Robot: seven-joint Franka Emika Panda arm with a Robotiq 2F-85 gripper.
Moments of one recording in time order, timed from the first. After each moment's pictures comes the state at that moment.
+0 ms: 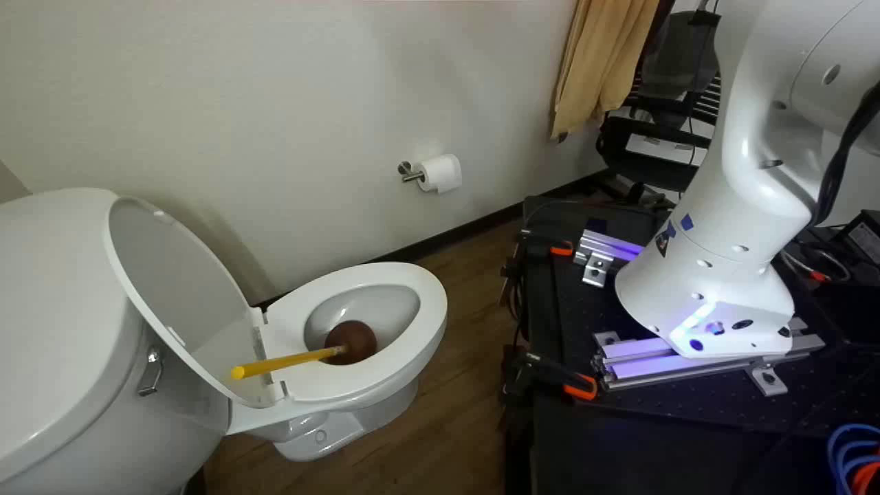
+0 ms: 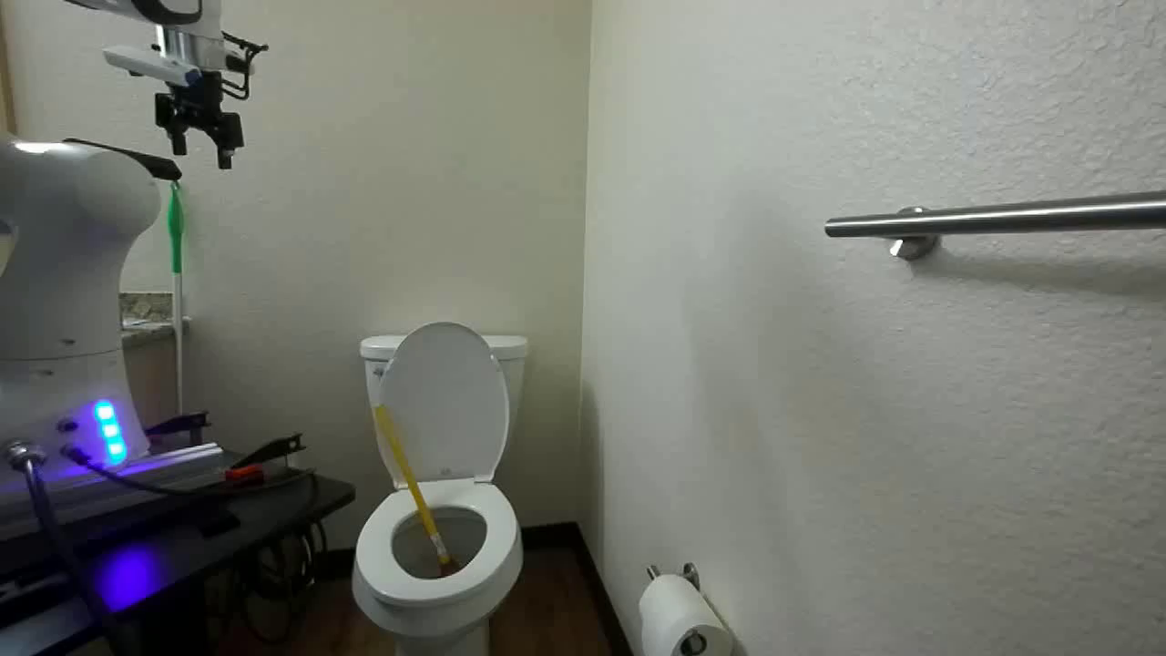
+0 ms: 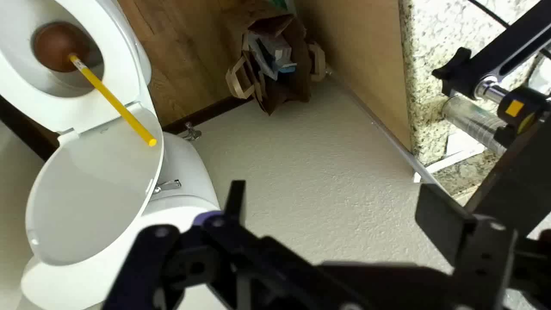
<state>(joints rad) 0.30 -0.89 0.14 -2.51 0.34 1.92 0.04</state>
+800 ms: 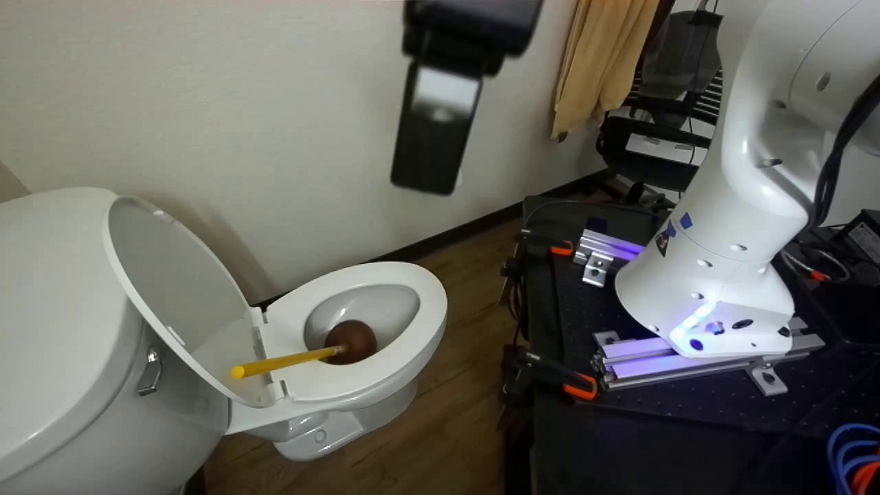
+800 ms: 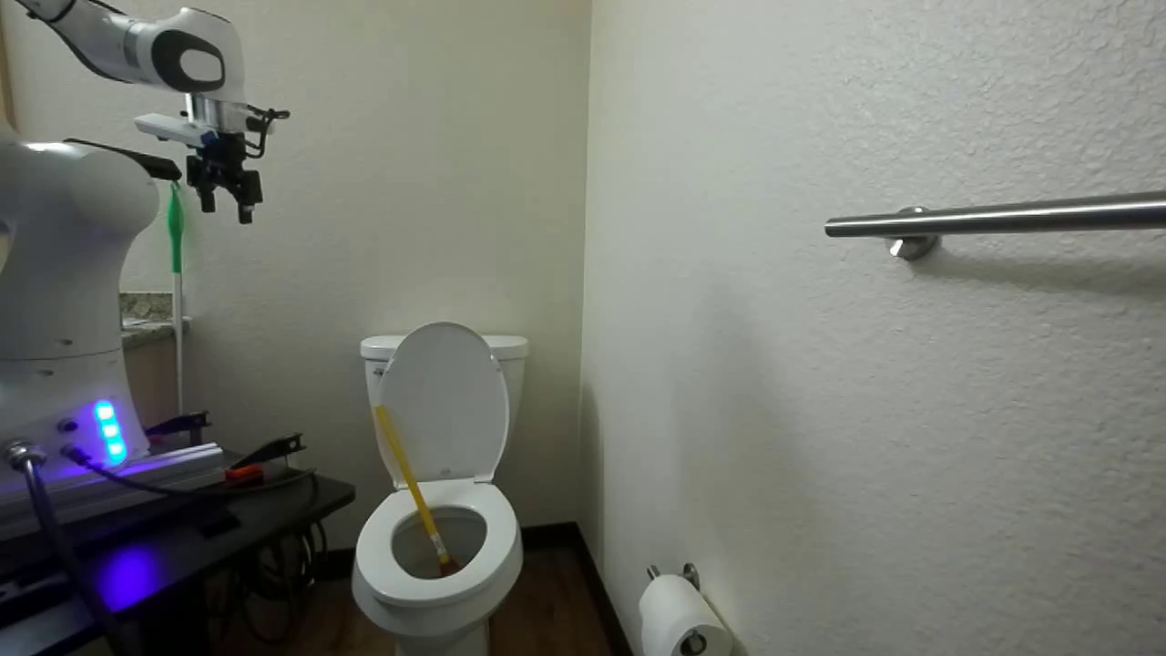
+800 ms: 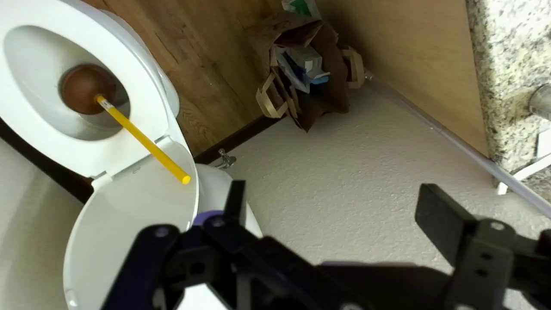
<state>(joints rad) 0.27 -0.76 0.19 -2.66 0.34 2.15 0.11</state>
